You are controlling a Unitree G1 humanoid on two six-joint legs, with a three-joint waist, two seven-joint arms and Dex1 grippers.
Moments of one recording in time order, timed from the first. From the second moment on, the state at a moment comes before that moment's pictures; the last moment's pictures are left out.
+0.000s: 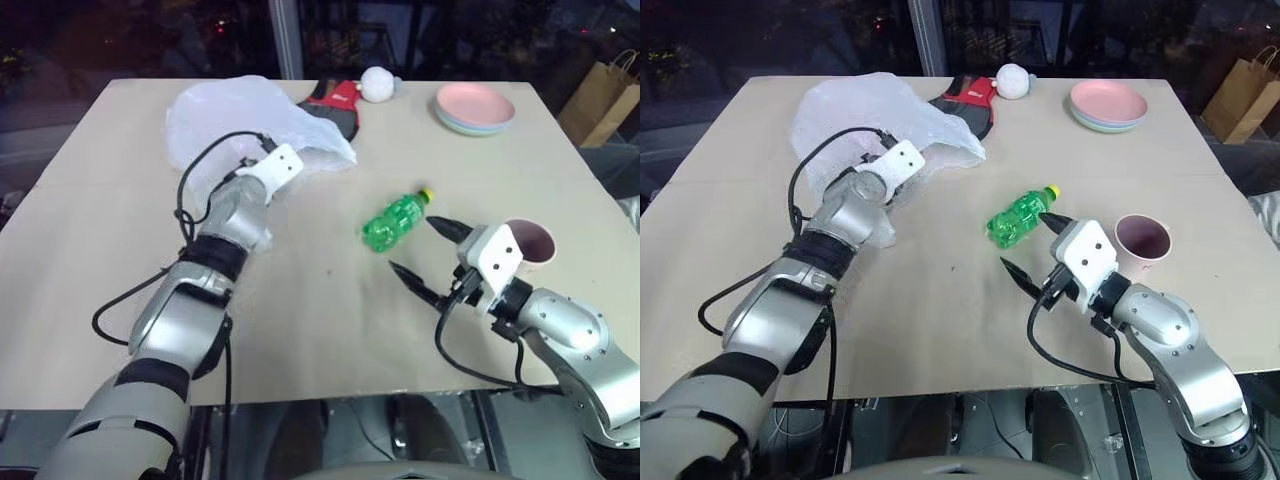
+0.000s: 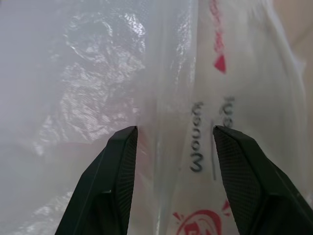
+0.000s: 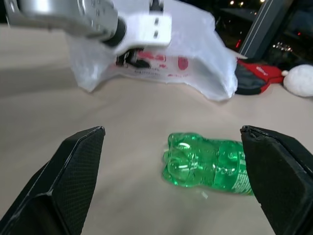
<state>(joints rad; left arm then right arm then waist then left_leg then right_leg) -1.04 0.46 -0.39 0.85 0.38 0.44 -0.23 -0.09 -0.51 0.08 -0.77 0.32 0.55 0.48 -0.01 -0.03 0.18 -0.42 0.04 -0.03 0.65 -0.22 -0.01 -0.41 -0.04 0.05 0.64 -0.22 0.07</state>
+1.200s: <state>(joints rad) -0.94 0.44 0.09 0.05 -0.20 1.06 -0.43 -0.59 -0.04 0.08 -0.43 0.14 1.30 0.06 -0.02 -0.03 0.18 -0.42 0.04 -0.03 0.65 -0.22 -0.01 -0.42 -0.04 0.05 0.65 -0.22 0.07</state>
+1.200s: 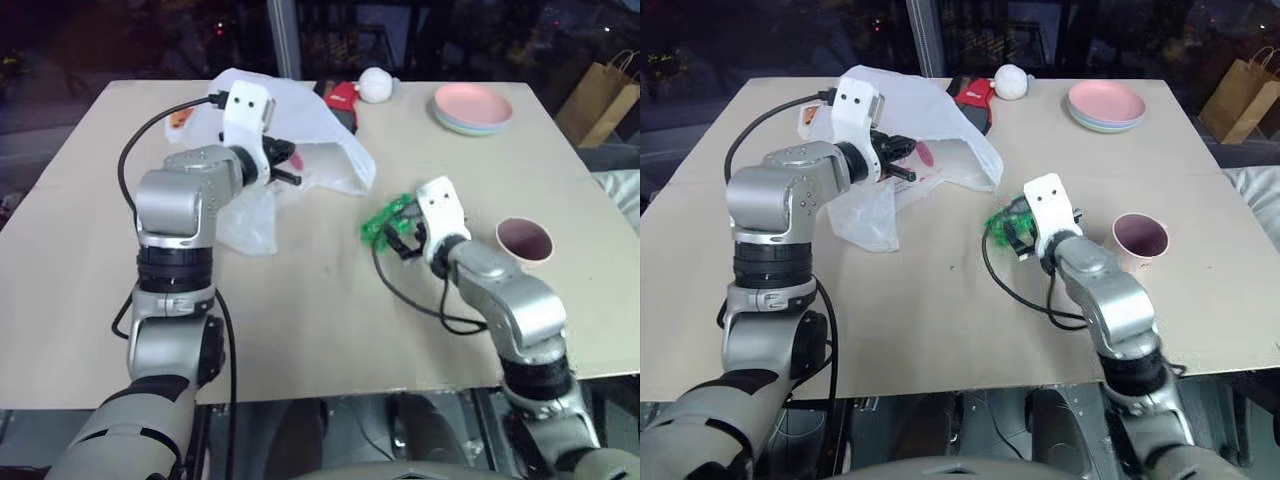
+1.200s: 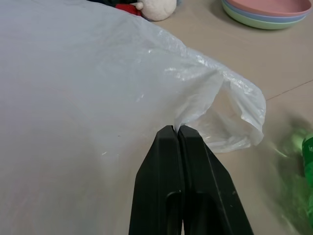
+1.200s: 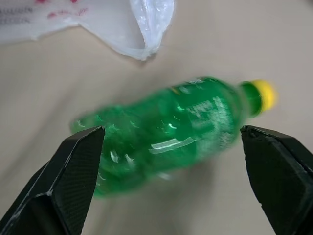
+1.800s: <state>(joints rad) -0.95 0.43 0.07 0.06 -0.20 1.06 -0.39 -0.85 0.13 -0.21 -0.09 0.13 1.41 -0.16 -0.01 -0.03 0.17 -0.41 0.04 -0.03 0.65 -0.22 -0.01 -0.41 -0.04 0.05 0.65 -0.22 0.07</state>
